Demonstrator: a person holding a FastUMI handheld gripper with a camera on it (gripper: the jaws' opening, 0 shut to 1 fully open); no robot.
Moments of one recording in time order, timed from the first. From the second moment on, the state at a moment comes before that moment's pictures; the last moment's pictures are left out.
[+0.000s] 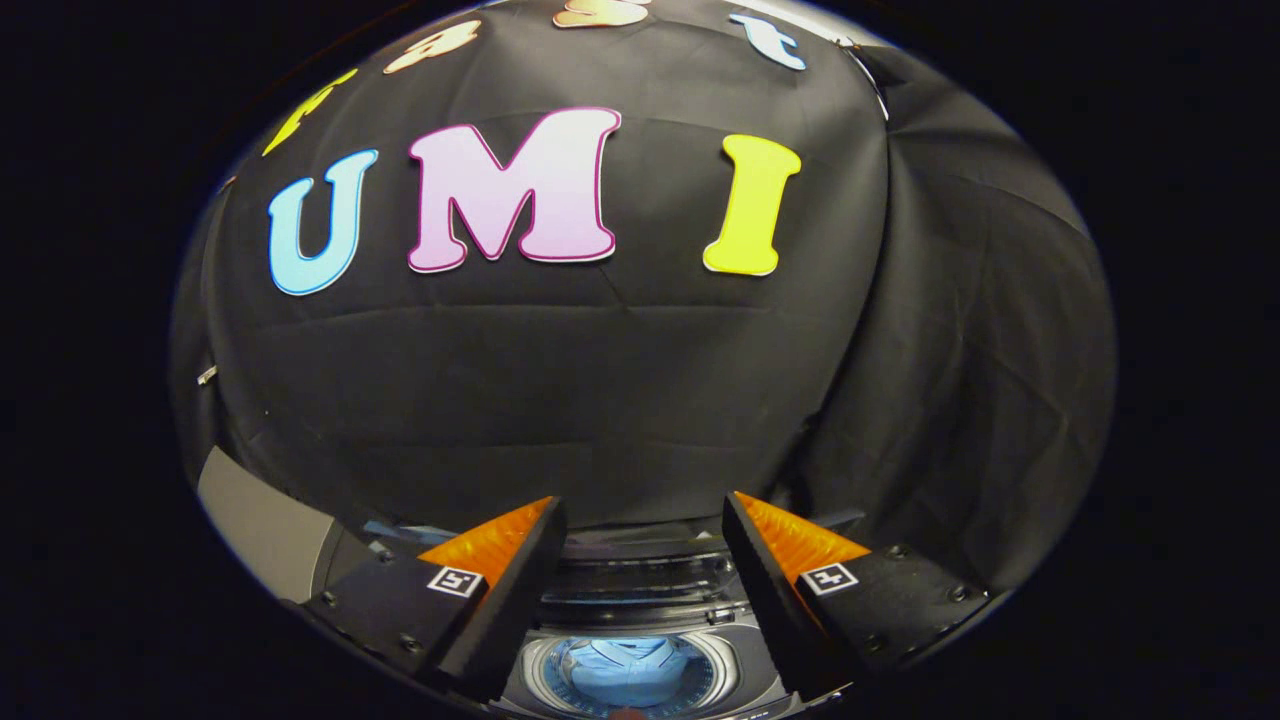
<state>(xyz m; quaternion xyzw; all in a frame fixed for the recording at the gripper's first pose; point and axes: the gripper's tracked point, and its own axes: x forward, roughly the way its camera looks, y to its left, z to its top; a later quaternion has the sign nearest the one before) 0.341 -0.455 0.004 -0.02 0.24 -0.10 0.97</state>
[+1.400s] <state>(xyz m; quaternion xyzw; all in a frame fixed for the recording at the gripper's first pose) 0.296 -0.459 -0.034 -0.01 0.22 -0.09 0.97</state>
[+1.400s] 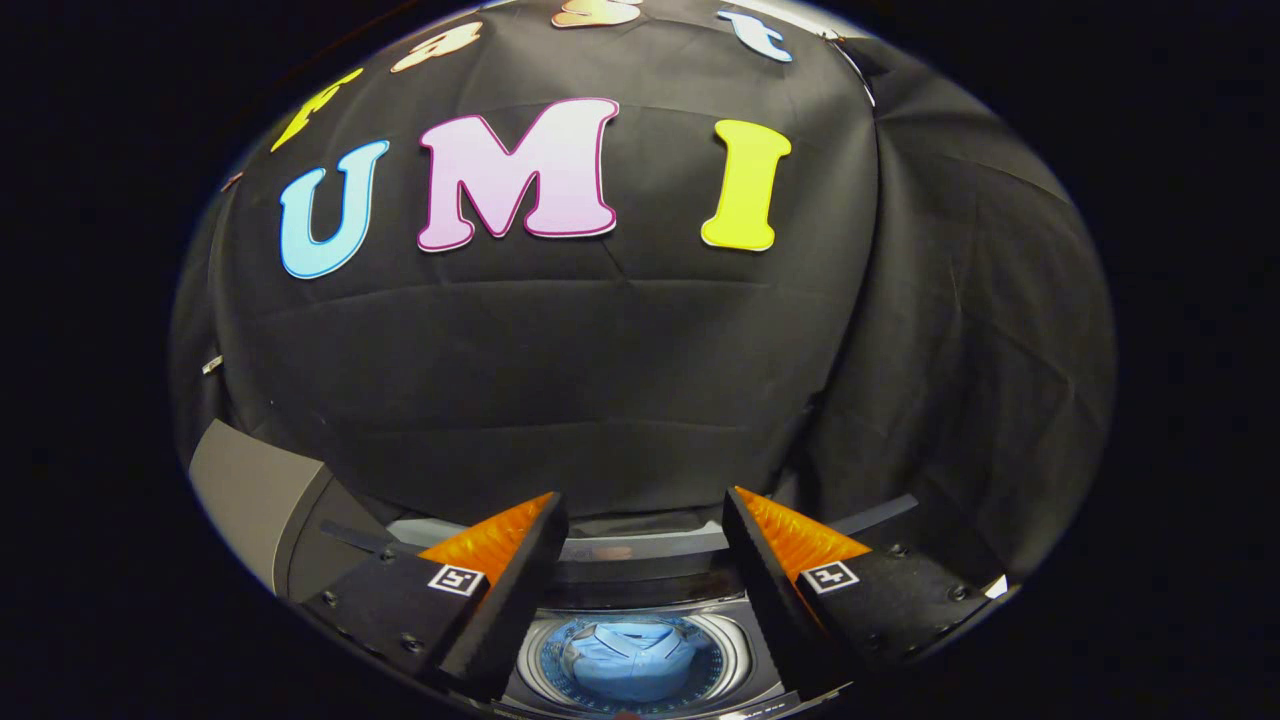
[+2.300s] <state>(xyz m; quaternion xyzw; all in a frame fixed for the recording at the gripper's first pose) 0.263 -0.459 -0.040 -0.01 0.21 -0.08 0.97</state>
